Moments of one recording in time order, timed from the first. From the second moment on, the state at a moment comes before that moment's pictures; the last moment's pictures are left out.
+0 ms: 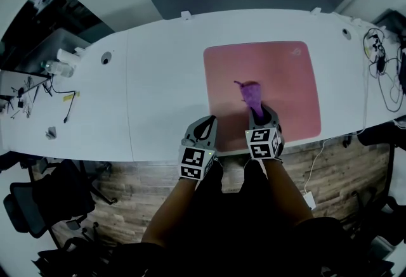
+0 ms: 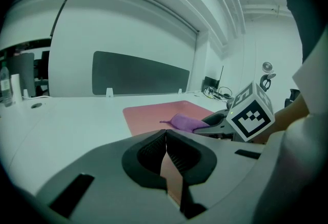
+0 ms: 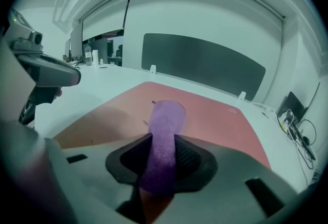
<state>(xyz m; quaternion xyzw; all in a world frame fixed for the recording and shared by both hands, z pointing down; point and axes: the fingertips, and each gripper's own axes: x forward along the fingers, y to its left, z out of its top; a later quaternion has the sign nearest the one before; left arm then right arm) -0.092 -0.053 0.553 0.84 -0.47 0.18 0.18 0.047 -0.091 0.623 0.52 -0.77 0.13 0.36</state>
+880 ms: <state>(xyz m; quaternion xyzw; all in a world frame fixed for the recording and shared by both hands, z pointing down) 0.030 -0.066 0.549 0.86 -0.45 0.18 0.17 0.242 -0.105 0.626 0.57 -0.72 0.13 0.38</state>
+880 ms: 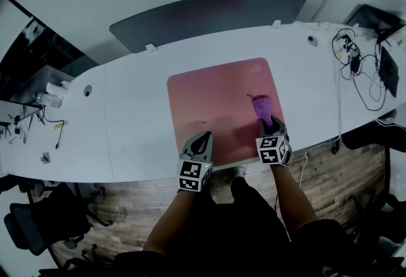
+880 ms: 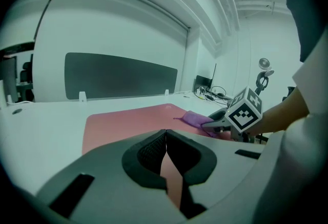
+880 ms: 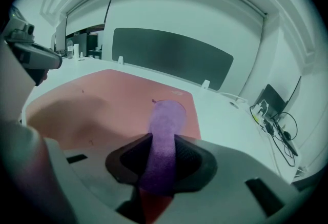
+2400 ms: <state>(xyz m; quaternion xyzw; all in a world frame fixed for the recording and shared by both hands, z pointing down) -0.049 -0.052 0.567 0.83 -0.48 0.18 0.21 0.078 -0.074 0.596 0.51 -0.79 0.17 0.30</state>
